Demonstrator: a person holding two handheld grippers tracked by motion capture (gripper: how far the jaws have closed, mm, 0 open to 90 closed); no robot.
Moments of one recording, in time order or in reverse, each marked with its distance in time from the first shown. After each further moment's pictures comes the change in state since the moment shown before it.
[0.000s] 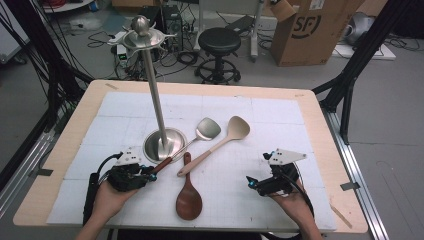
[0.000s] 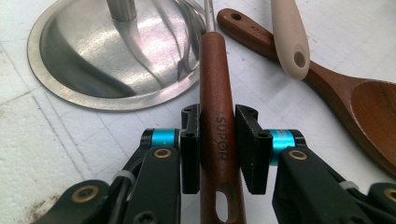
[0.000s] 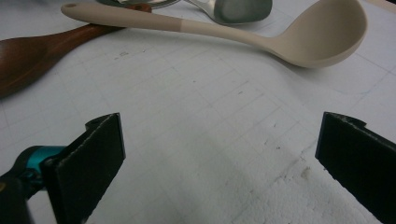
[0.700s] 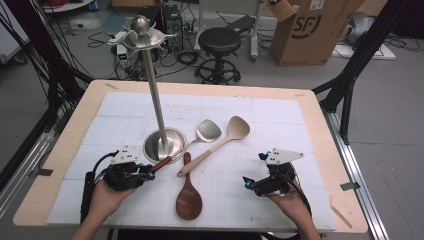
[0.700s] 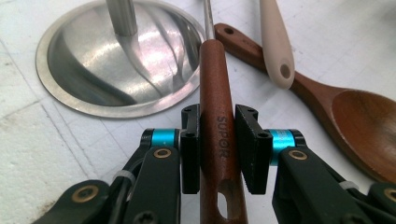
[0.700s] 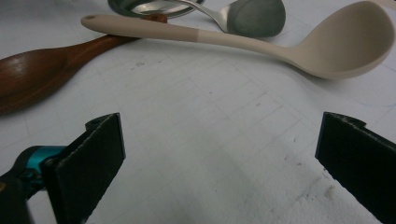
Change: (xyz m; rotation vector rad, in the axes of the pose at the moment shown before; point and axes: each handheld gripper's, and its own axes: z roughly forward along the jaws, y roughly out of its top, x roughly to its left) left arm 0.001 0.006 -0.013 -0.032 -0.022 -0.007; right arm 0.004 0.005 0.006 -0.021 0.049 0.006
